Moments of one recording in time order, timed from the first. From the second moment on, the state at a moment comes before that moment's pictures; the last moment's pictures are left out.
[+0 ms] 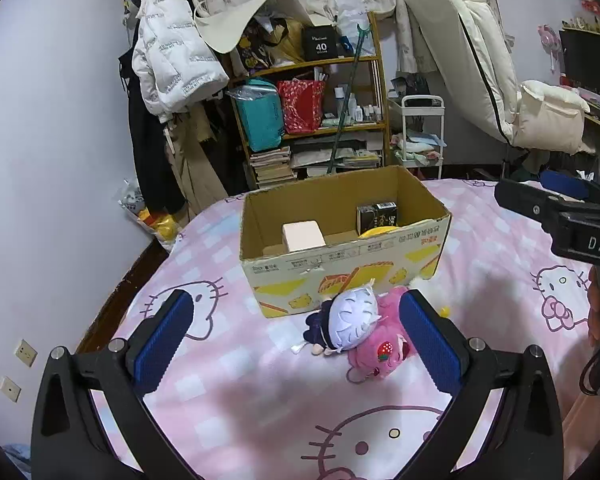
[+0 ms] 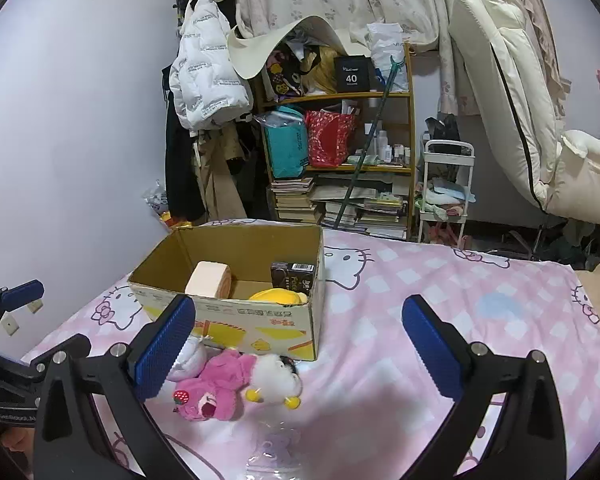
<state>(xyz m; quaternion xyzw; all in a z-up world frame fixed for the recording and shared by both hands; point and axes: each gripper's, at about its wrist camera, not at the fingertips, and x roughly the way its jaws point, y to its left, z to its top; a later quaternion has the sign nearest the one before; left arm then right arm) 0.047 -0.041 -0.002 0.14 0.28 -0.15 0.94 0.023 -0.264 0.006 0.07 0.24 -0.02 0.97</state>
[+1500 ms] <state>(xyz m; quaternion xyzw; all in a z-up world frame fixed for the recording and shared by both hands) 0.145 -0.080 -0.092 0.13 0.43 -0.13 0.88 0.116 -0.271 -0.100 0.10 0.40 0.02 0.91</state>
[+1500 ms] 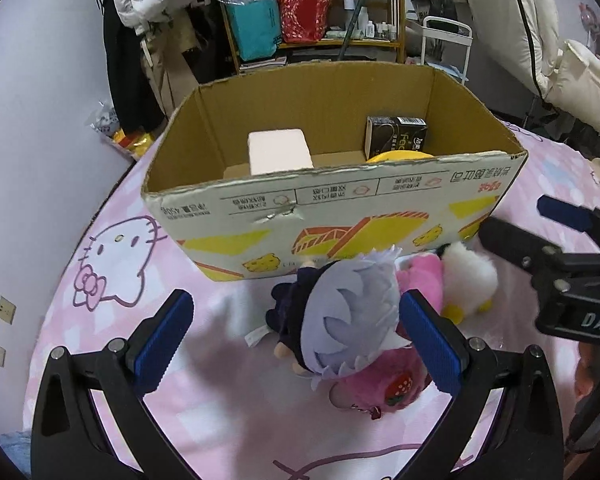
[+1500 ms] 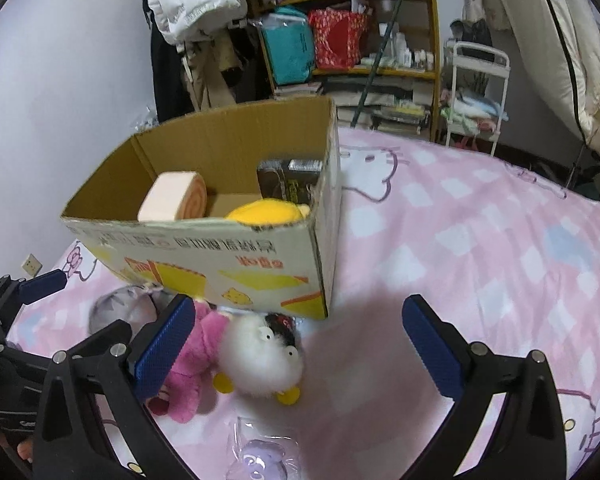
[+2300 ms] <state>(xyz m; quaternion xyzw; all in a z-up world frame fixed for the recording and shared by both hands) 0.150 -0.086 -0.109 0.11 0.46 -0.20 0.86 0.137 -0.250 -0.149 0.10 0.49 0.07 0.86</state>
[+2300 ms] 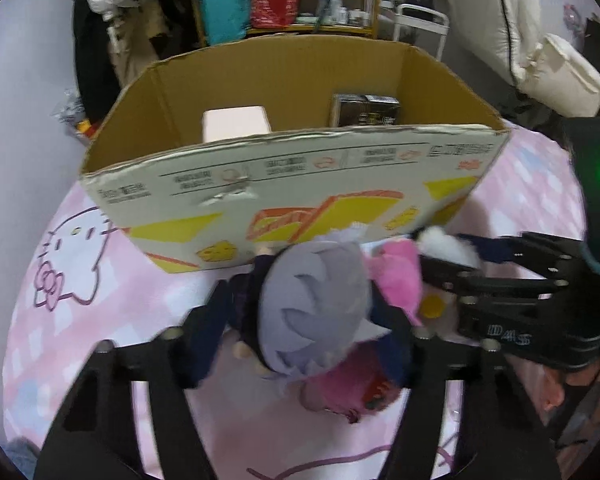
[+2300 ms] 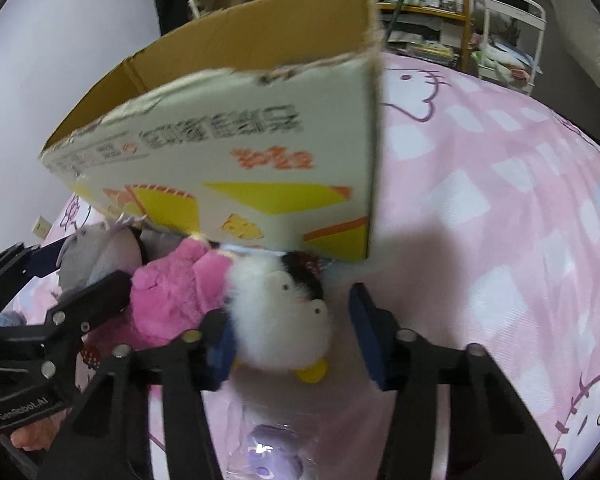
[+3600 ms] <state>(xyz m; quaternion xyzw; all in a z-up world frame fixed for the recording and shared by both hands) 0.076 -0.033 -0.022 0.08 0.32 -0.14 0.93 0.068 -0.241 -0.050 0.06 0.33 0.04 0.94</state>
